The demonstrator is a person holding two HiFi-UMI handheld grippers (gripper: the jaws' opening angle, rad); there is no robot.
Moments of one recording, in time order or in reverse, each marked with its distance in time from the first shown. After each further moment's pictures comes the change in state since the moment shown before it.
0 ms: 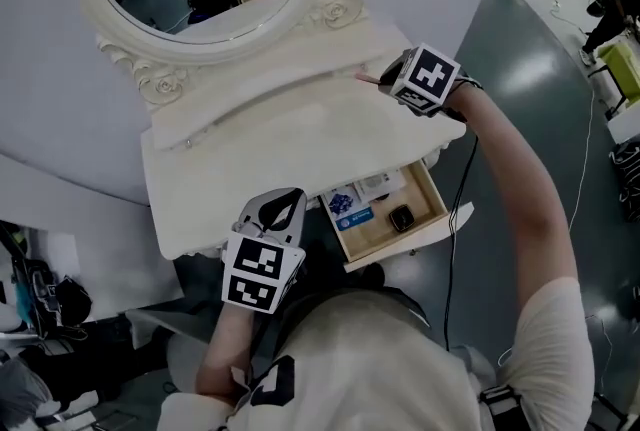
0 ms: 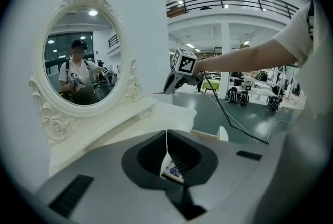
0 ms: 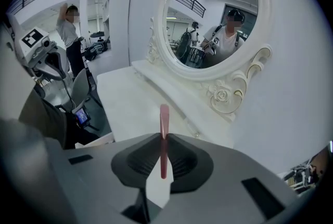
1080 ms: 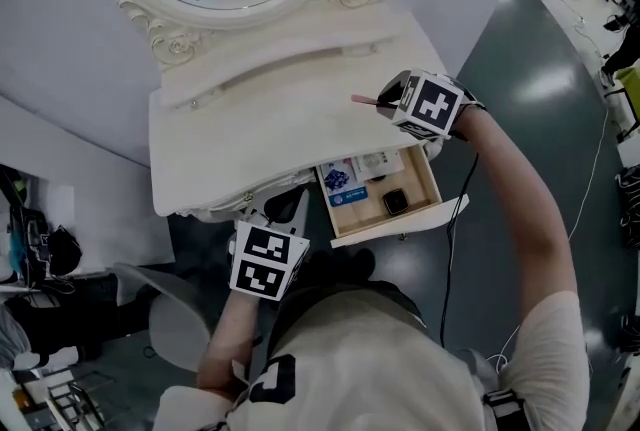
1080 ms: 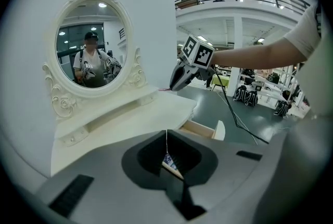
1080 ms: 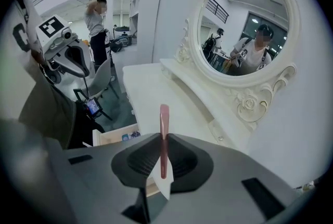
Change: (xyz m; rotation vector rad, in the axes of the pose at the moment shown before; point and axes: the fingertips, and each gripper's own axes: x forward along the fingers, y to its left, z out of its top) left arm -0.004 -0.048 -0.045 -0.098 0.087 0.085; right arm -0.008 0.097 -0.021 -0.196 -0.017 0.120
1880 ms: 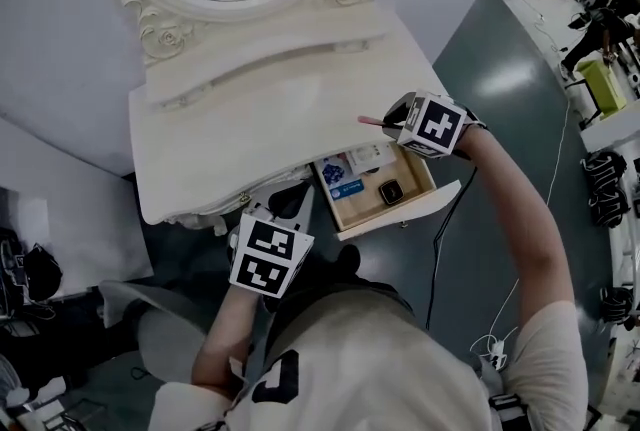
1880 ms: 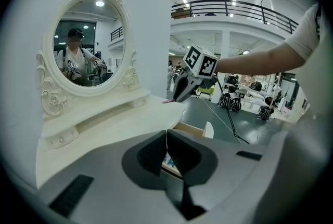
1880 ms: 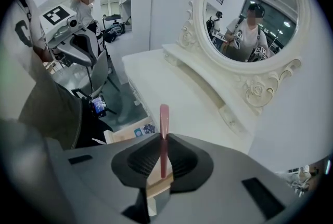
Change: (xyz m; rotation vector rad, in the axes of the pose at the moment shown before) left arm -0.024 0.028 -0.018 0.006 -0.075 -0.175; right arm 0.009 0.061 0.004 0.089 0.172 0.008
